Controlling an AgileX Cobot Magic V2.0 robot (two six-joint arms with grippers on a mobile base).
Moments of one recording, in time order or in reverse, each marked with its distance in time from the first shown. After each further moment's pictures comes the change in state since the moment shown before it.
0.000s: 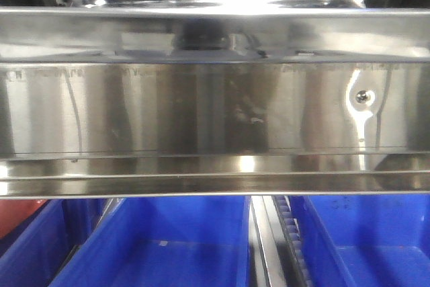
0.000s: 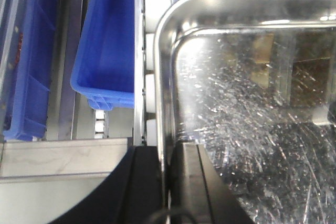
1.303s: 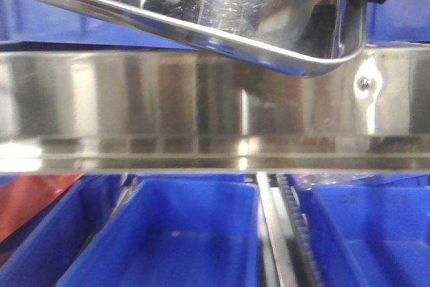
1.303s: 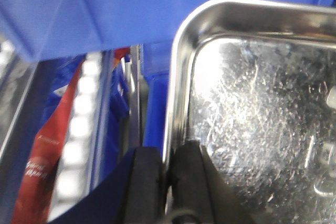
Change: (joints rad) left arm -0.012 0.000 0.000 0.465 -0.078 0.015; right arm 0.000 0.000 0.000 0.000 -0.103 0.023
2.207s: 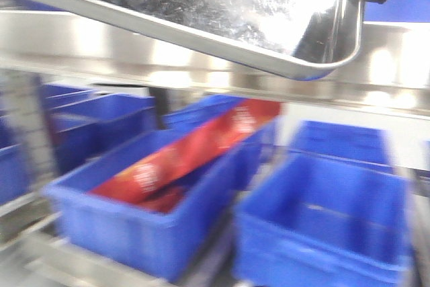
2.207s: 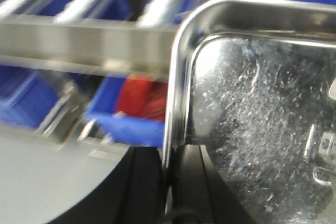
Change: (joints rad) left arm 0.000 0.000 0.000 0.007 -0.004 0.002; right arm 0.000 -0.002 0.000 0.000 0.000 0.000
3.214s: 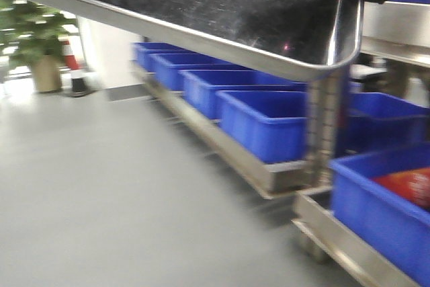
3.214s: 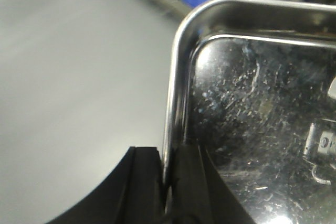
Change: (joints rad) left arm 0.000 0.000 0.000 0.000 0.000 0.000; right arm 0.000 0.000 0.000 0.000 0.000 -0.002
